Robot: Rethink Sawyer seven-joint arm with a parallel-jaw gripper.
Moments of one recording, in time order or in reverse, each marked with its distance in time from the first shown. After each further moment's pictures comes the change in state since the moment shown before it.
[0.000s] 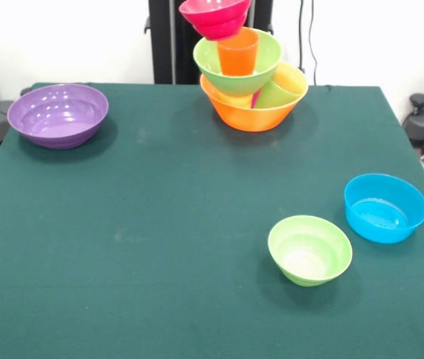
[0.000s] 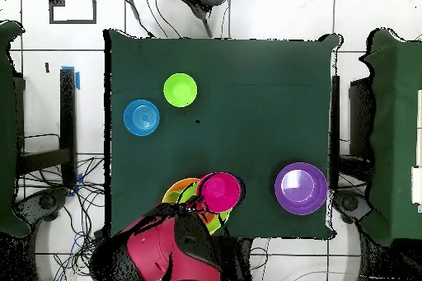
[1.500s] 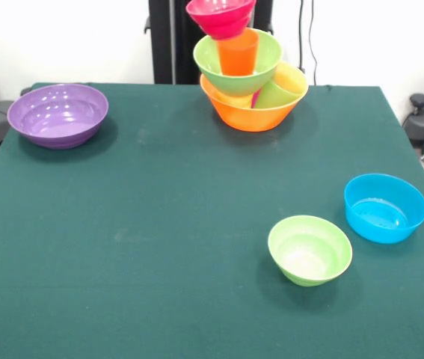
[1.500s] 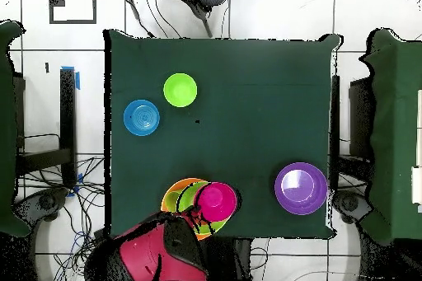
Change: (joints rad) arm 0.100 0.067 -0.085 0.000 0.027 0.000 0.000
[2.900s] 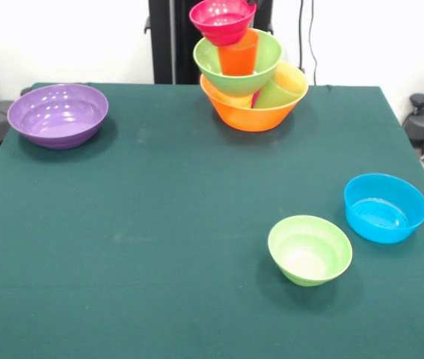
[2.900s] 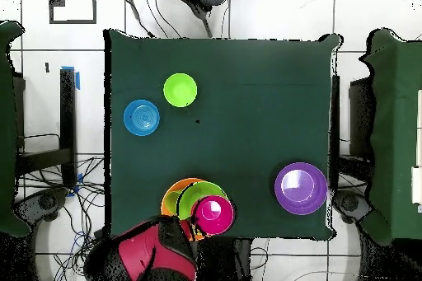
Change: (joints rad) arm 0.089 0.121 -0.072 -0.001 0.072 0.000 0.009
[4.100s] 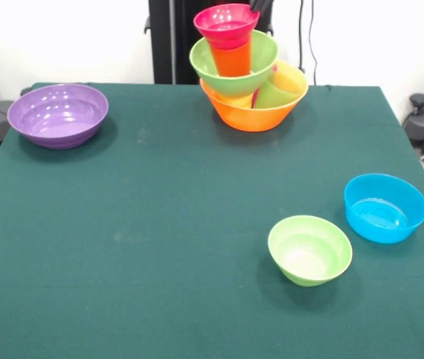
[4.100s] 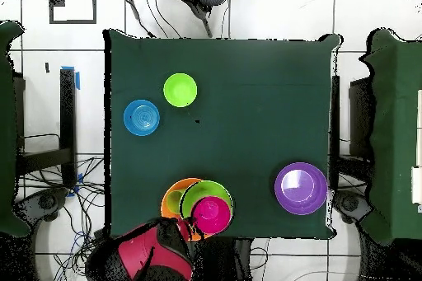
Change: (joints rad) arm 0.046 0.064 -0.048 0.000 0.033 -0.076 0.032
